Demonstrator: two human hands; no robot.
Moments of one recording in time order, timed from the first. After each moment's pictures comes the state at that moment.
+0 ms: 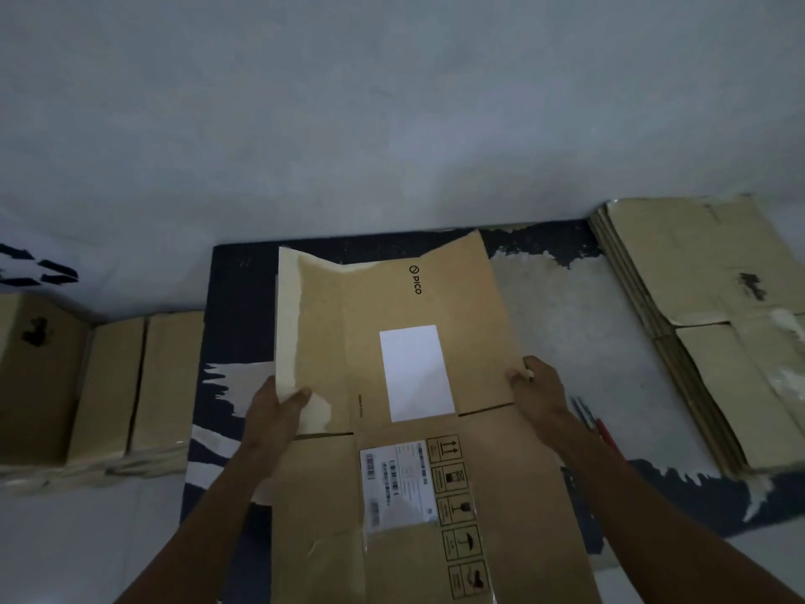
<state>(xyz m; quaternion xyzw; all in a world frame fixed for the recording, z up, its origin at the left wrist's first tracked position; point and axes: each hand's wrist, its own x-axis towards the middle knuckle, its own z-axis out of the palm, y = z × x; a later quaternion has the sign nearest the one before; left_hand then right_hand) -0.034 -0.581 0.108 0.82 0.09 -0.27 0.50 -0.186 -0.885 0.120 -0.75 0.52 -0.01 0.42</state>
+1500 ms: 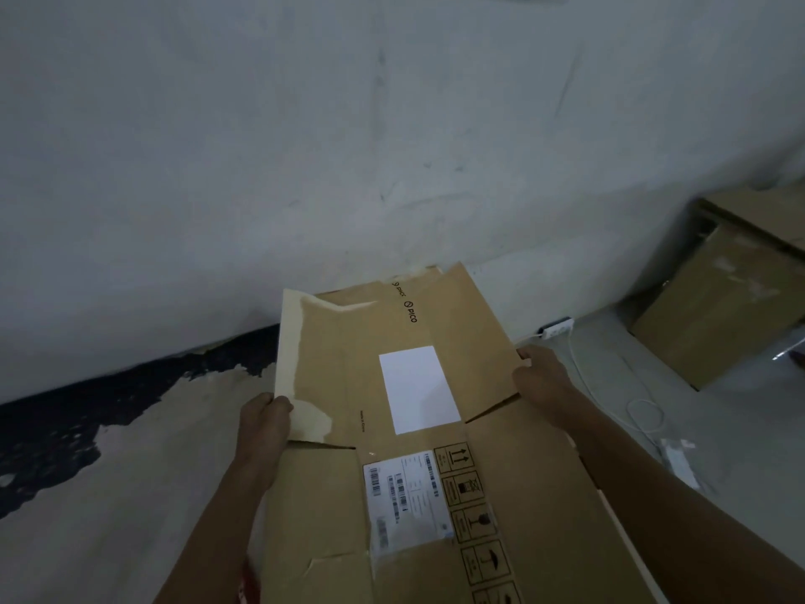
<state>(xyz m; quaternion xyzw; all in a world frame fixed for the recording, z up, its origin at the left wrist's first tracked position) -0.256 -1.100 0.208 0.78 -0.04 -0.24 0.58 -0.484 -1.354 0.268 -0.73 0.54 -0.11 0.39</state>
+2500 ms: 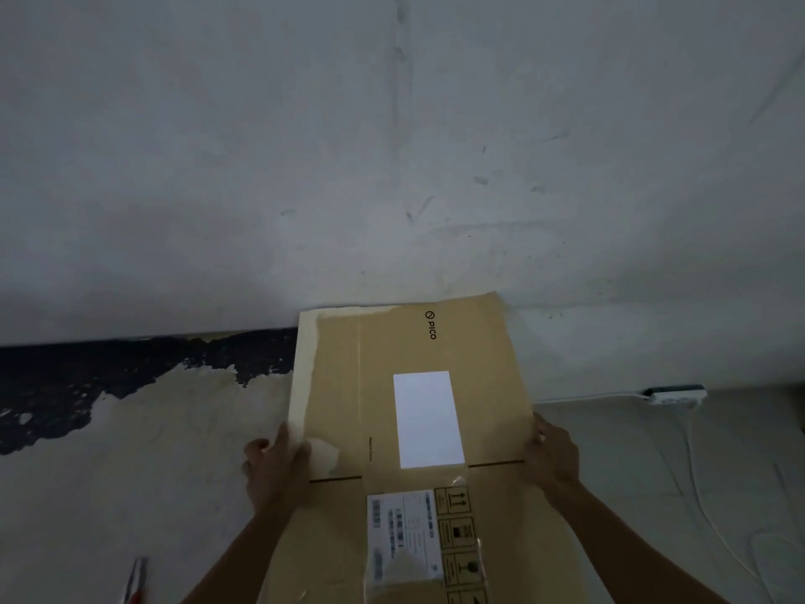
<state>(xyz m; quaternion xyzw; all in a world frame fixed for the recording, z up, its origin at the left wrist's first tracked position) -0.261 -1.244 0.099 0.94 0.10 -0.16 0.28 -0.410 -1.566 0.132 -0.80 0.48 0.01 0.36</state>
